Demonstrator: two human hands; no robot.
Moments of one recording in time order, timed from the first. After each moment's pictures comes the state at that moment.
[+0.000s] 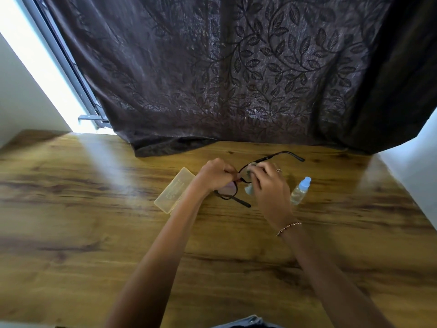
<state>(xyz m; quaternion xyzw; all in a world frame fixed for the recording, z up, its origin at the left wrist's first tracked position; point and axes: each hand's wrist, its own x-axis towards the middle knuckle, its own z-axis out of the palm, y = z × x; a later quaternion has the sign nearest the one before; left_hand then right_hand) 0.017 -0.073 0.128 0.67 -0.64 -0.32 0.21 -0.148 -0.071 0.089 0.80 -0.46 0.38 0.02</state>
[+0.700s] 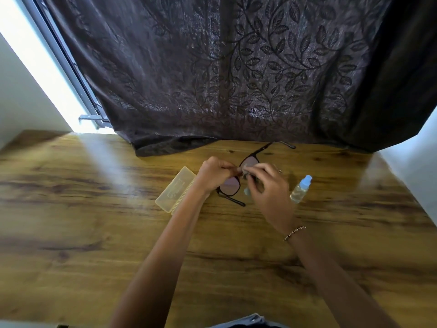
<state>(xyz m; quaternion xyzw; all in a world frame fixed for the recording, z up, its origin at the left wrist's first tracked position) 0.017 -0.068 0.120 0.65 -0.56 -0.36 0.36 -0.148 -0.056 0.103 0.80 -0.41 0.43 -0.06</state>
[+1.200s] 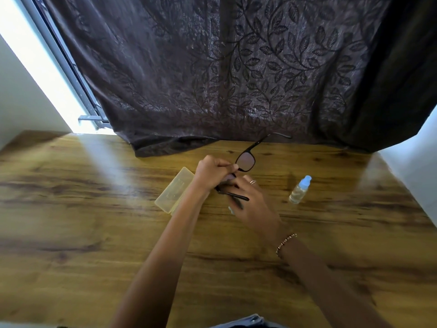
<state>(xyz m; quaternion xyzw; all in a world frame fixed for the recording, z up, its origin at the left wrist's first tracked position) 0.018 -0.068 0.120 0.67 -0.51 -0.37 0.40 -0.129 -0.037 0.095 0.89 -0.33 0.29 -0.08</state>
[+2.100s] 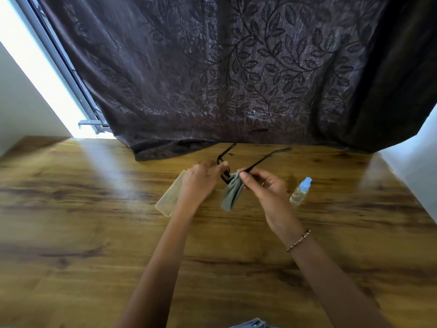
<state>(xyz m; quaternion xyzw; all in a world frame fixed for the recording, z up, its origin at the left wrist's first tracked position) 0.029 -0.043 0.128 0.75 -0.55 -0.23 0.29 -0.138 -0.038 0.131 0.52 -0.40 0.48 -0.58</state>
